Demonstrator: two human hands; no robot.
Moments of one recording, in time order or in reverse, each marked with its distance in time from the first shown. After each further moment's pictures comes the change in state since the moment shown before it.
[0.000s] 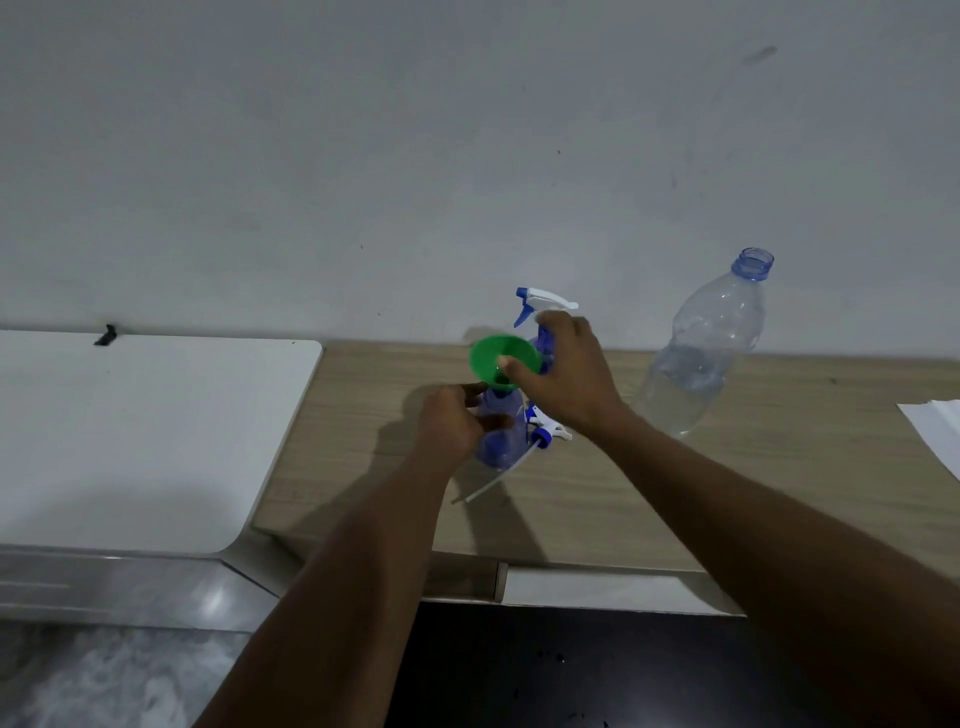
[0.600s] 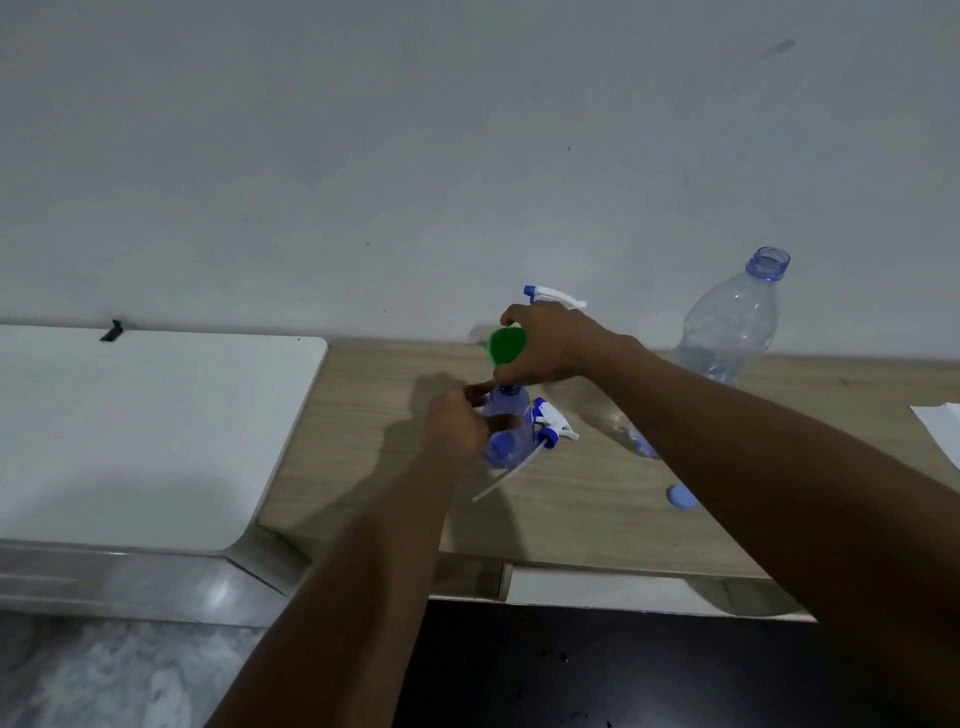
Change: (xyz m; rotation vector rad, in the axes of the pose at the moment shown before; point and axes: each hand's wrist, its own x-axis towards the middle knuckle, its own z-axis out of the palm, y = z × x) left_hand 0.001 -0.006 0.002 -0.022 0.005 -0.013; right_hand 0.052 -0.032 -0.019 -0.404 -0.449 -0.125
